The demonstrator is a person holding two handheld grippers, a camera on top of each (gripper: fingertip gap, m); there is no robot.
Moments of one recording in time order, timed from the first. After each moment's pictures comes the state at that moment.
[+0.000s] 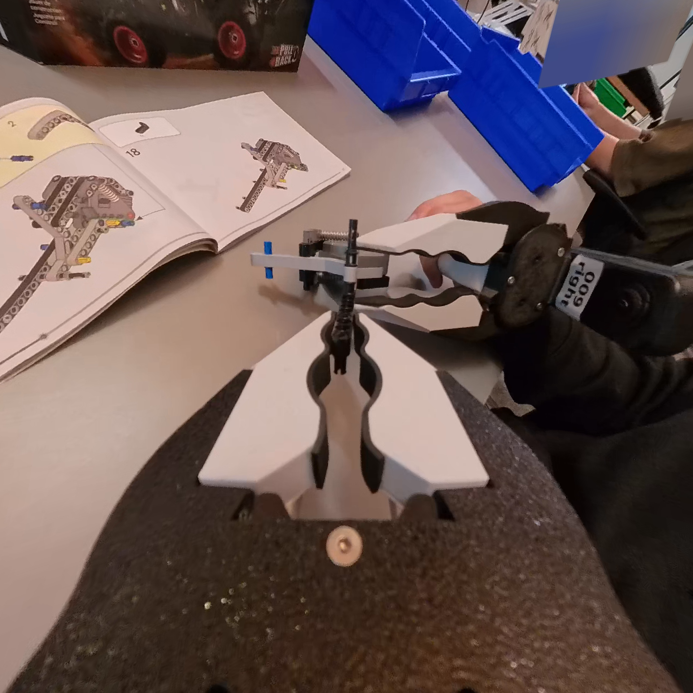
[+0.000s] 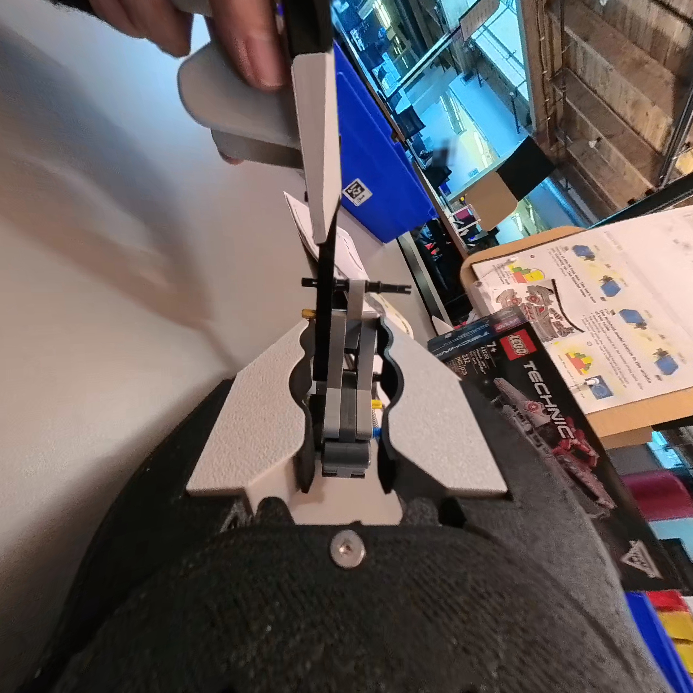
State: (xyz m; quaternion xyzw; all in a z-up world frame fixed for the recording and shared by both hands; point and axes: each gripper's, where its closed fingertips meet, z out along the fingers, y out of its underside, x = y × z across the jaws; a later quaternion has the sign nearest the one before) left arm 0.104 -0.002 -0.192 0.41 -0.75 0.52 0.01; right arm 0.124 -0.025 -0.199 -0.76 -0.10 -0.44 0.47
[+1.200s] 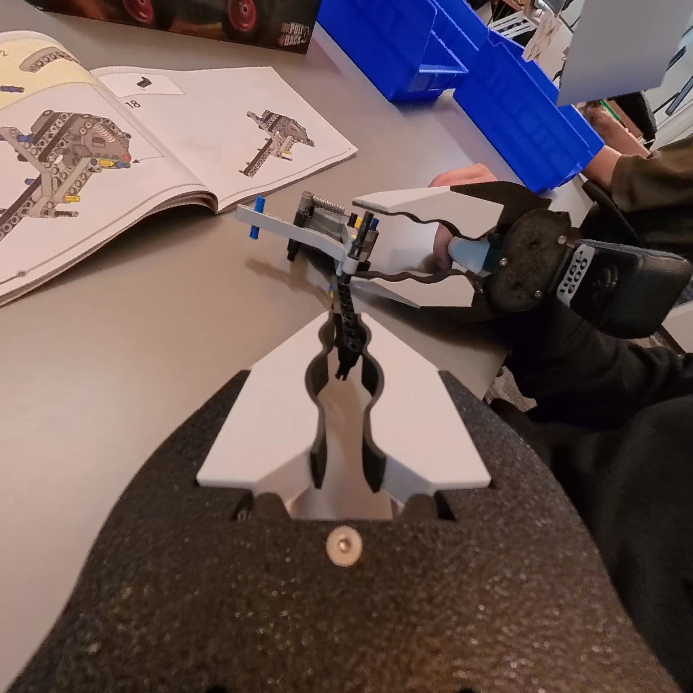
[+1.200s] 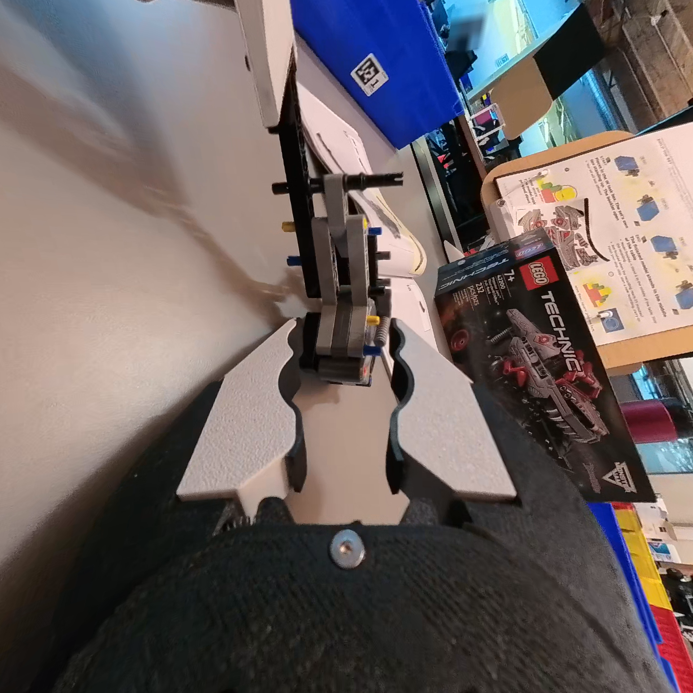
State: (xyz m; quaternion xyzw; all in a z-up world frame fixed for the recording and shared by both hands) left arm 0.089 0.006 -0.210 0.42 -0.74 0.52 0.01; right arm 0.137 -0.054 -0.231 -0.81 -0.05 -0.45 0.37
